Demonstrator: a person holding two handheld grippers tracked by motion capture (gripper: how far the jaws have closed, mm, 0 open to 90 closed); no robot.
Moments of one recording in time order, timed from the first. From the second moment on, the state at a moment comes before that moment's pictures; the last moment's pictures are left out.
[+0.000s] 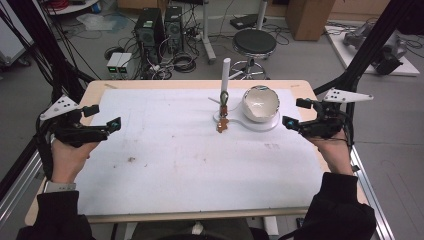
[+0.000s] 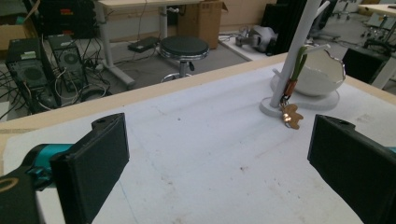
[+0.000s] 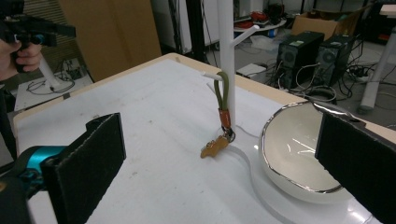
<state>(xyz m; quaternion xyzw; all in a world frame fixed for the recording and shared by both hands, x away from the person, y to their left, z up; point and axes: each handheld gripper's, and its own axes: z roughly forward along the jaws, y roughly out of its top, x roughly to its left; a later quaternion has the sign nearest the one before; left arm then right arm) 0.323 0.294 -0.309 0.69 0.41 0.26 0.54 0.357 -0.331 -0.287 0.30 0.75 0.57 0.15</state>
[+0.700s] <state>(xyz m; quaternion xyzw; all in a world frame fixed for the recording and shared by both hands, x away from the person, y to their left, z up) 0.329 0.284 -0.310 0.69 0.40 0.25 0.54 0.354 -0.331 -0.290 0.31 0.75 0.56 0.15</state>
